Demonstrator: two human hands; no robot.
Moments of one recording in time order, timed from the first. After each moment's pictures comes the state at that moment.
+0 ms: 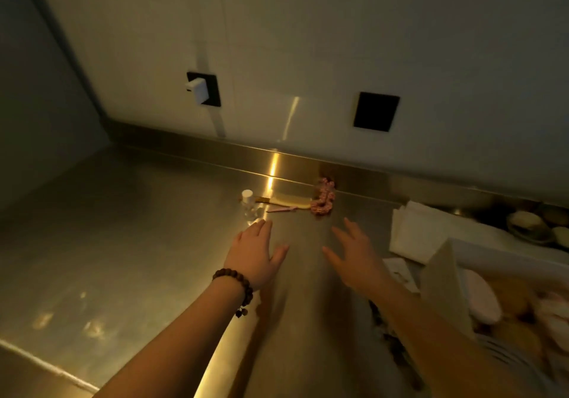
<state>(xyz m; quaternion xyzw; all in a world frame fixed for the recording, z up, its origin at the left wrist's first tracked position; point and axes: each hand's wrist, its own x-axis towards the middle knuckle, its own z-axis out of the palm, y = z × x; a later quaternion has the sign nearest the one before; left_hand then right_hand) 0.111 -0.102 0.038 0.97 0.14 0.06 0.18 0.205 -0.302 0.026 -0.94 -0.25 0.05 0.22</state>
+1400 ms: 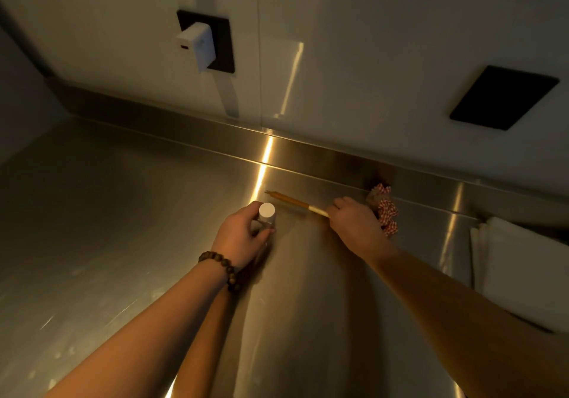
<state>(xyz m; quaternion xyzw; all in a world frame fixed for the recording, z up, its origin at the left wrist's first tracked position) 0.222 0.072 -0.022 0.89 0.15 0.04 0.42 0.357 -0.138 -0.032 -0.91 -0.42 -0.02 -0.03</state>
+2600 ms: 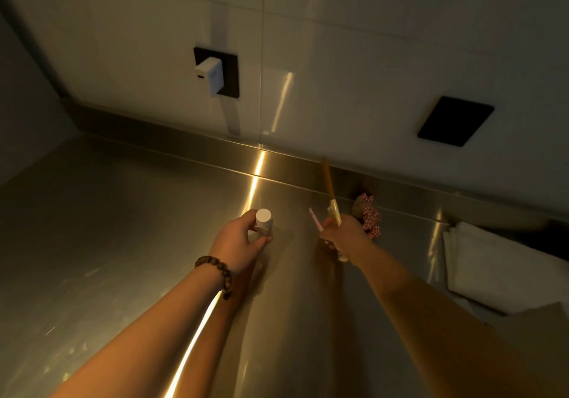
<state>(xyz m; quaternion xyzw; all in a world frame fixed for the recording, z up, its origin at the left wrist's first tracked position) 0.196 0.069 0.007 0.90 0.14 0.07 0.41 0.314 -0.134 0.003 -0.85 0.01 0.24 0.46</state>
